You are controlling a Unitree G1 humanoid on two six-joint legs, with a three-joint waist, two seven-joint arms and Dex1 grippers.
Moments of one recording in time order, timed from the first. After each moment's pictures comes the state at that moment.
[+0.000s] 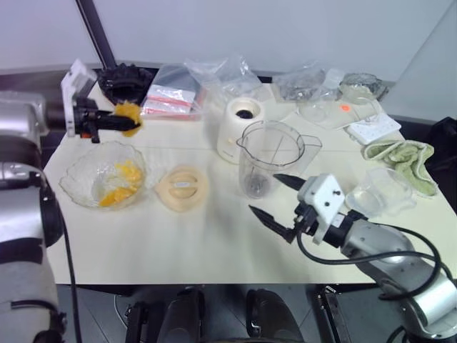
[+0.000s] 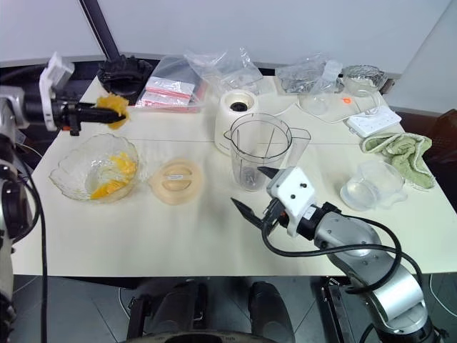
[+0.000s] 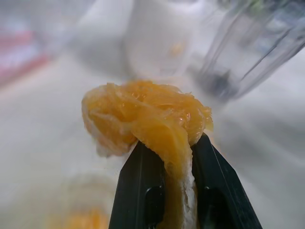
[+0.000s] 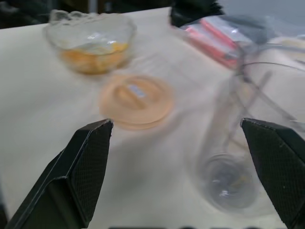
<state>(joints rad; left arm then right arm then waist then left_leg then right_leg) -1.30 0.81 -0.01 1.05 -0.03 0.40 -1.59 -0.03 -0.63 -0.01 -0.86 0.46 0.72 0.42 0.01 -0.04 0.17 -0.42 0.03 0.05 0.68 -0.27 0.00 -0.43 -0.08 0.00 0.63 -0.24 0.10</state>
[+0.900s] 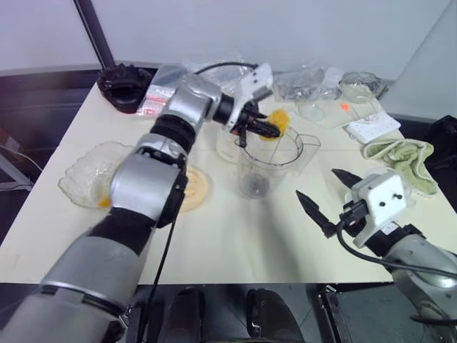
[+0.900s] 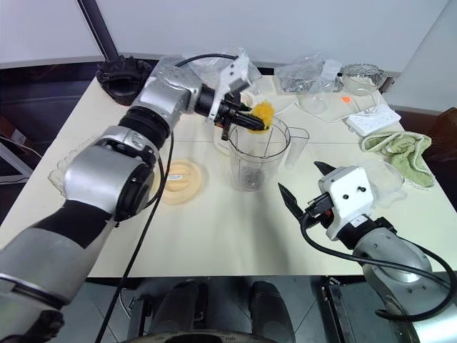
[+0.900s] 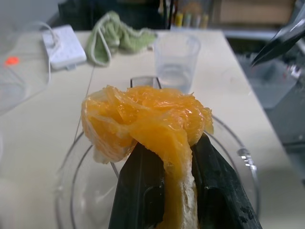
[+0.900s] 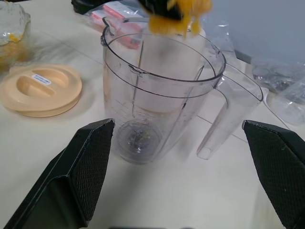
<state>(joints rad) -1.54 0.10 -0.12 1.30 0.08 0.08 -1.36 0.16 -0.58 -0.30 -0.98 0.48 0.79 0.29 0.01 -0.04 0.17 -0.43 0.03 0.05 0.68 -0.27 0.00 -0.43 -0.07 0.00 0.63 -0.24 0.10</state>
